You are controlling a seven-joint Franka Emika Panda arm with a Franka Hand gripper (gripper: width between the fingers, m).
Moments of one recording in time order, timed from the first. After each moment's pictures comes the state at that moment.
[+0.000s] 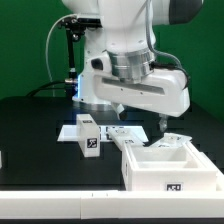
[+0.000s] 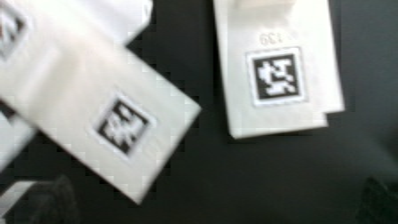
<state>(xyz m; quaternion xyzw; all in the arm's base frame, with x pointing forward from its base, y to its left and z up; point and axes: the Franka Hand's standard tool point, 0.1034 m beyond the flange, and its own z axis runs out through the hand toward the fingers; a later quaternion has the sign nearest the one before) 0.443 0.054 0.056 -0.90 0.40 0.14 0.06</state>
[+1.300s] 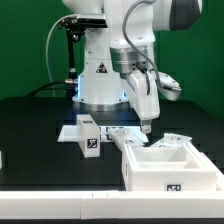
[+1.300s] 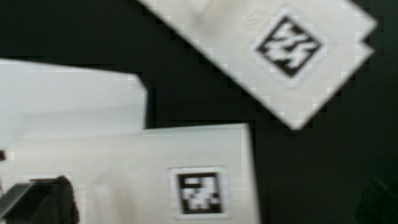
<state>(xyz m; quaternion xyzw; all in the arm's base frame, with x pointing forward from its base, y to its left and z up) 0.401 0.054 0.045 -0.74 0.67 0.09 0.02</state>
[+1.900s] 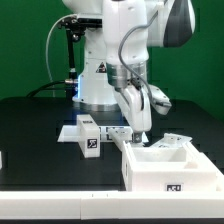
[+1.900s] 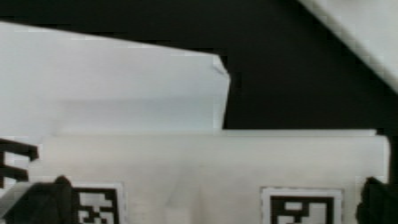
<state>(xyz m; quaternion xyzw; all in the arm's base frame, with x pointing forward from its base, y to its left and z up) 0.378 0.046 0.019 -0.75 0.66 0.10 0.00</state>
